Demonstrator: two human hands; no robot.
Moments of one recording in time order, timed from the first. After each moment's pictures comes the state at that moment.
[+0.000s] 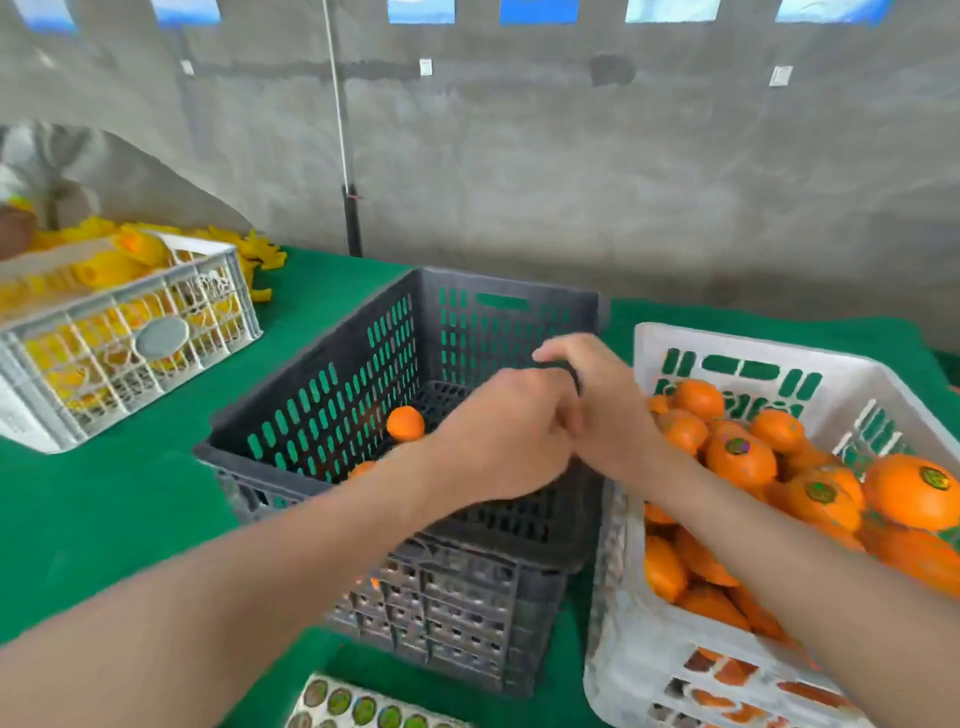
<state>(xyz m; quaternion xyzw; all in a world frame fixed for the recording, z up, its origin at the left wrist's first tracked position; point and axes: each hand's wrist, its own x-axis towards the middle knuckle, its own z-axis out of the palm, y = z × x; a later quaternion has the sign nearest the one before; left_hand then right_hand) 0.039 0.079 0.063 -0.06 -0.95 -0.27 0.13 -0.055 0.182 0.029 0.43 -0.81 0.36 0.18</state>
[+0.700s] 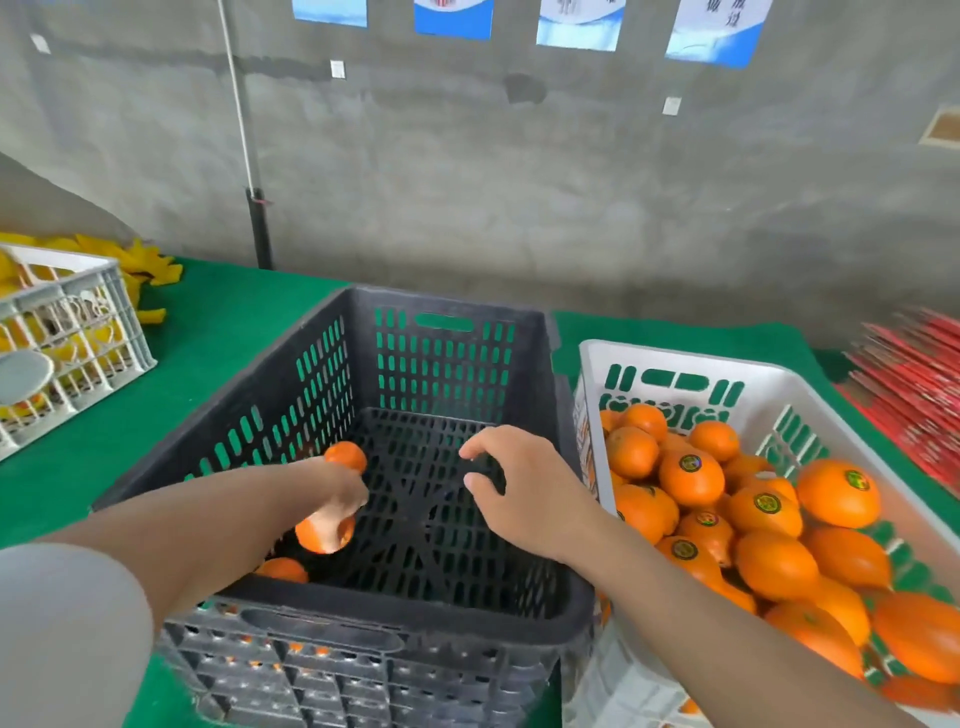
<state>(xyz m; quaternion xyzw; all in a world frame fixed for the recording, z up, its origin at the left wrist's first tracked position) -0.071 -0.103 -0.082 -0.02 -0.91 0.20 -0.37 -0.040 0.144 0.003 0.38 -0.88 0.28 0.01</state>
